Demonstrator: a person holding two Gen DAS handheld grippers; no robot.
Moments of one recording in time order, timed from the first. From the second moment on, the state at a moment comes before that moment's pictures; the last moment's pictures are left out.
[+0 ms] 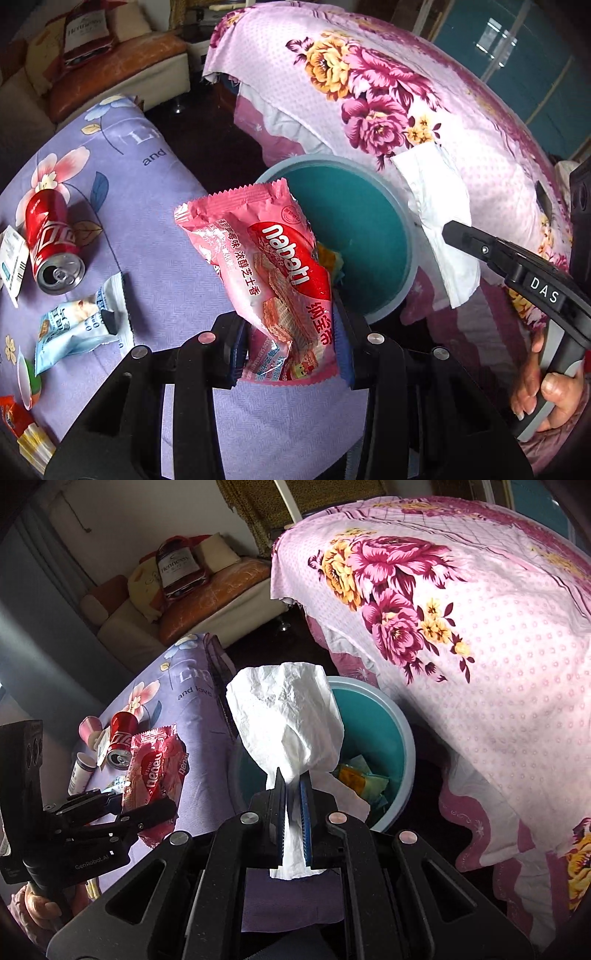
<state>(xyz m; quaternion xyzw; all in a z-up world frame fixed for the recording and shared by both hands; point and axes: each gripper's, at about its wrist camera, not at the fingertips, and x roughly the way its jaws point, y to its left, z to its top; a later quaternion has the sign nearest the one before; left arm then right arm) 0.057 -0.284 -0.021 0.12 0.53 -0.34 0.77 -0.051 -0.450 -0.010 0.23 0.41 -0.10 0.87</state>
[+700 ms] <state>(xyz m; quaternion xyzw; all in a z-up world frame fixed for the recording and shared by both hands) 0.073 -0.316 -0.037 0.14 0.52 -0.33 0.77 -0.034 -0.466 -0.025 0.24 0.44 -0.11 0.86</state>
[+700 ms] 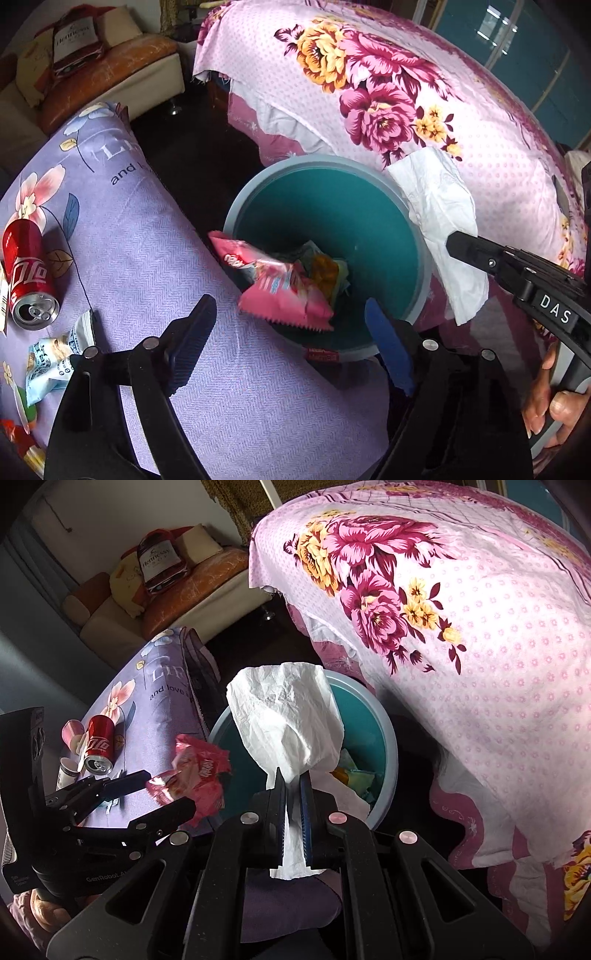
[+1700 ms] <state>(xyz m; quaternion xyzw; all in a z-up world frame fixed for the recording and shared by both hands) 0.065 -0.191 -0.028 0.05 0.55 -0.28 0.79 -0.009 -0.404 -0.024 0.22 0.48 -0.09 0.85</state>
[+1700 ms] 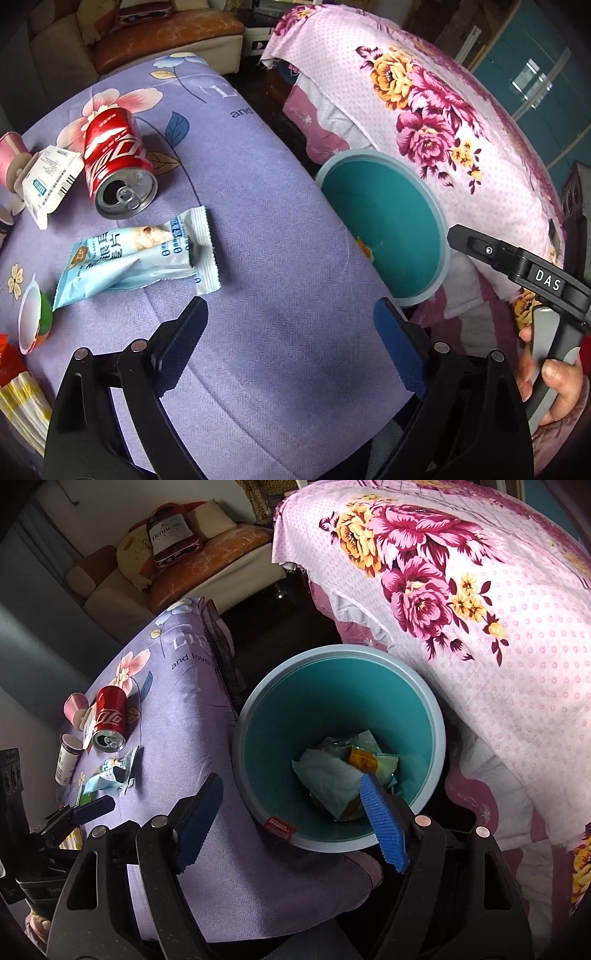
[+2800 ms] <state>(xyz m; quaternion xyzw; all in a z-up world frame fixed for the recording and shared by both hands) 0.033 0.153 -0.021 -0.15 0.50 -0.08 0.85 0.025 -0.054 -0.038 -0.01 0.59 0.18 0.79</state>
